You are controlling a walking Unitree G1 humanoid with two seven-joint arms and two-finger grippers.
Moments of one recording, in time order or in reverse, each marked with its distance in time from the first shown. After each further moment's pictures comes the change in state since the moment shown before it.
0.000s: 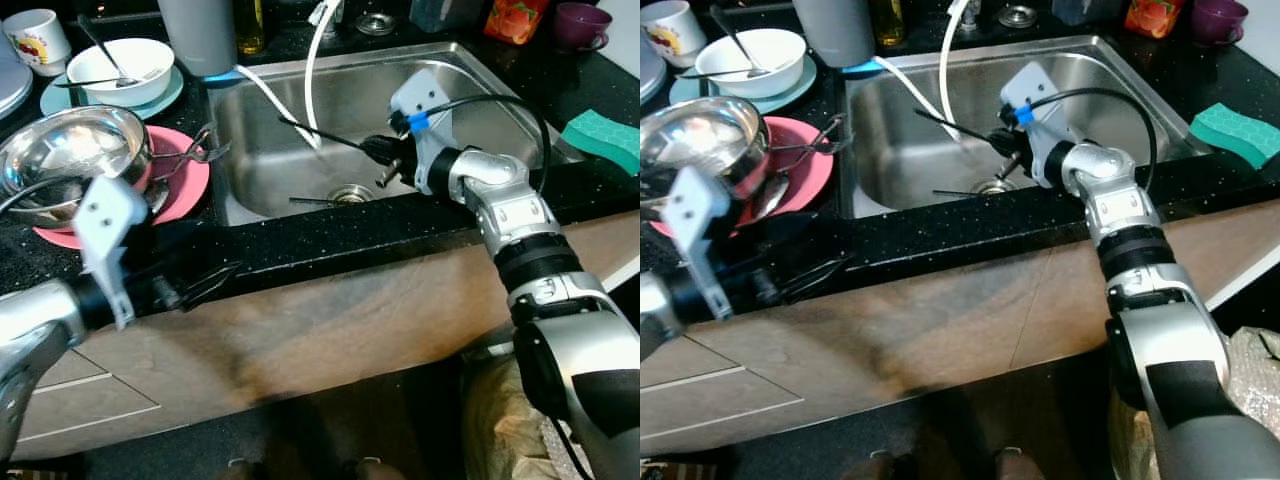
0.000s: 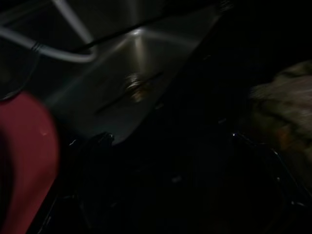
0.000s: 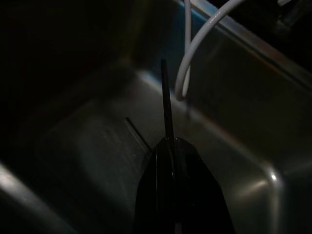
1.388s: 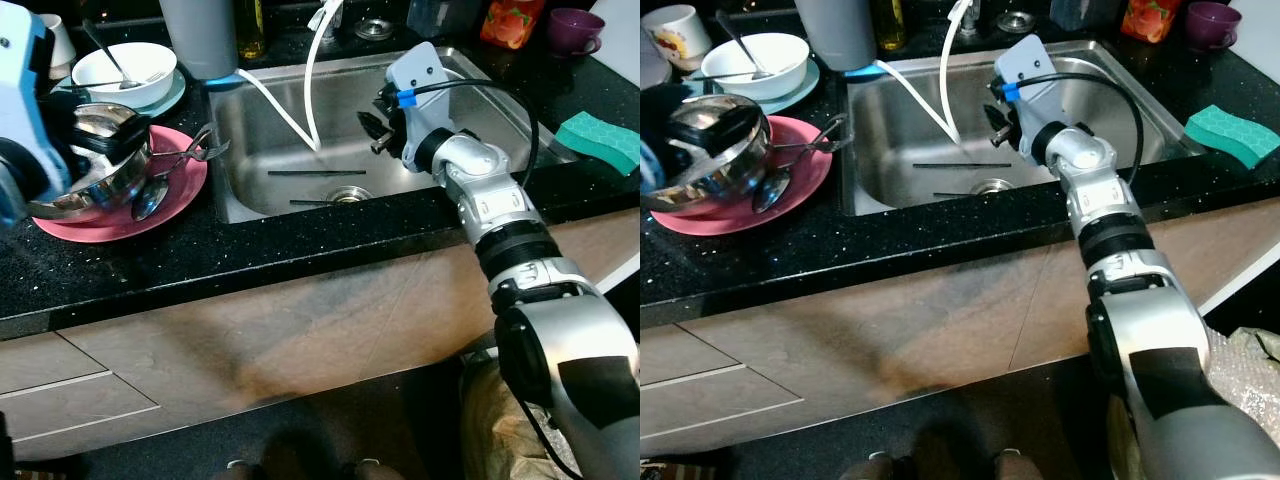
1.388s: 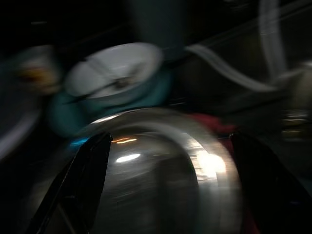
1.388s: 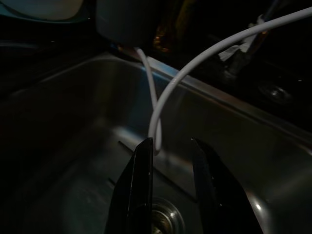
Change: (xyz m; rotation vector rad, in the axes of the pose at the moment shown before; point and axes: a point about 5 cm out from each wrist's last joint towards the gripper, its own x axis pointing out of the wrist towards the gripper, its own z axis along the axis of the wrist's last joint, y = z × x) left arm -0.038 0.094 0.082 0.036 0.059 0.713; right arm 0.012 -0.005 0.031 0.114 -0.183 -0.167
